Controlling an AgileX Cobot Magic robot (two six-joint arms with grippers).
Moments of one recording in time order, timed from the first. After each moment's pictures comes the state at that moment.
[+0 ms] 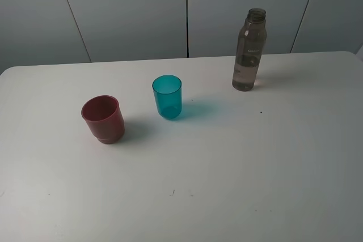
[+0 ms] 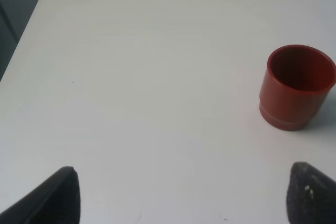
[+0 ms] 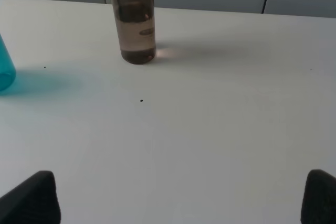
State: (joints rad) left arm 0.03 -0.01 -0.51 0.00 1.09 -0.02; right arm 0.15 0.00 -0.51 -0.03 1.10 0.02
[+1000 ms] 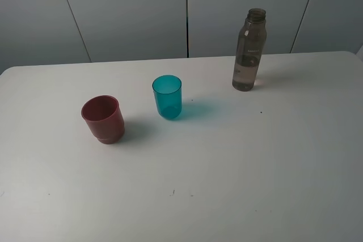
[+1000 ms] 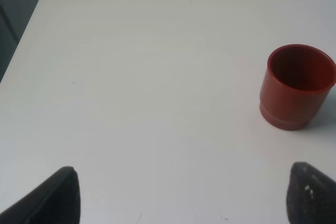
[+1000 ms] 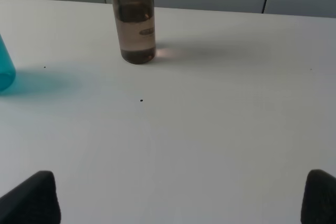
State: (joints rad) left arm 0.03 -0.01 -0.51 0.00 1.09 -0.02; right arm 0.15 0.00 -0.51 -0.03 1.10 0.02
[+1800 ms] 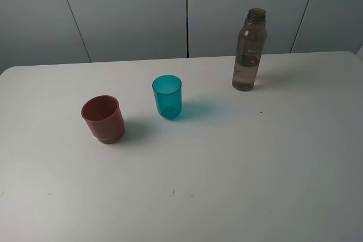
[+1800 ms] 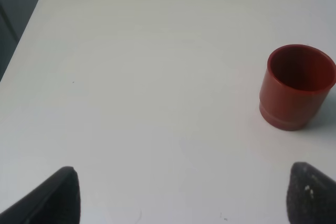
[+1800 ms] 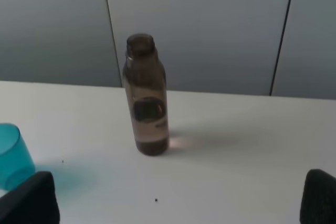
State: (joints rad) left arm 0.03 -0.01 -0.51 0.00 1.09 -0.02; right arm 0.15 0.46 -0.69 0.01 0.71 0.02
